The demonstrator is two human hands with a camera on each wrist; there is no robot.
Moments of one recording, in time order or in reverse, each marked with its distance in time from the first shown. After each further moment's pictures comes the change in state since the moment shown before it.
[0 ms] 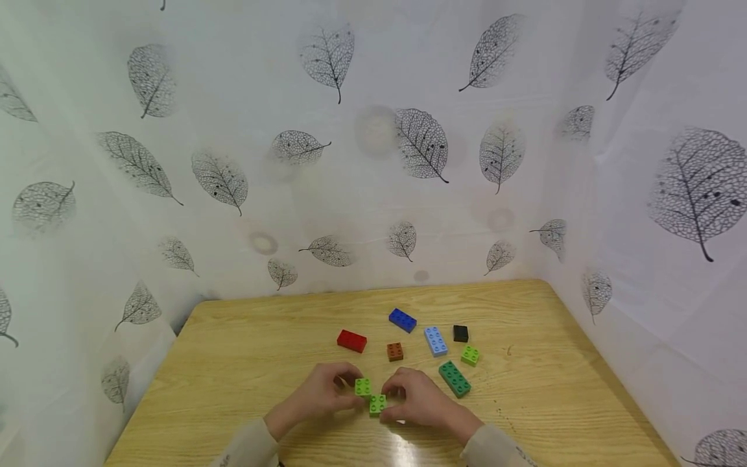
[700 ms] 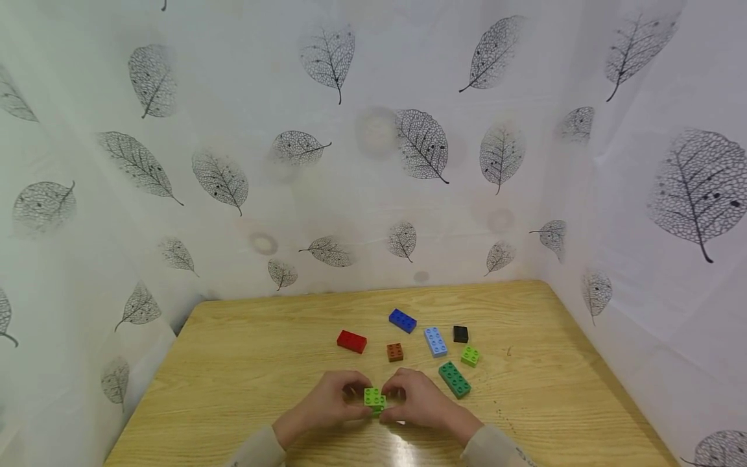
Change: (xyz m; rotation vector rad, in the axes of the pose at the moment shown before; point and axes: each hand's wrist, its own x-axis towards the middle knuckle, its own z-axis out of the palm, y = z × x) left_hand -0.001 0.004 0.019 -0.042 -0.030 0.046; right_hand 0.000 0.001 0.001 -0.006 0.009 -0.007
